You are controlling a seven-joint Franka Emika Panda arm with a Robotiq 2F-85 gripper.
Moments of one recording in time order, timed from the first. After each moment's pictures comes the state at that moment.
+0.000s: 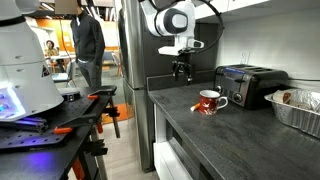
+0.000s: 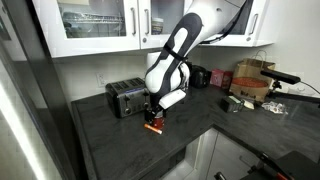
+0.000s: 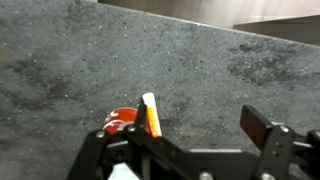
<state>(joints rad) 0.13 0.55 0.16 -2.12 -0.21 2.65 0.02</state>
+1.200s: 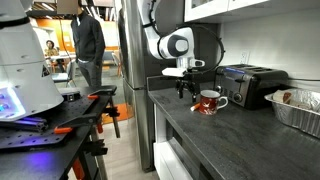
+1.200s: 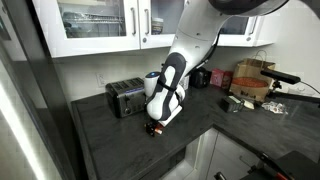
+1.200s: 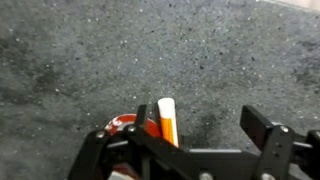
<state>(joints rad) 0.33 0.80 -0.06 -1.99 -0.28 2.82 0.07</state>
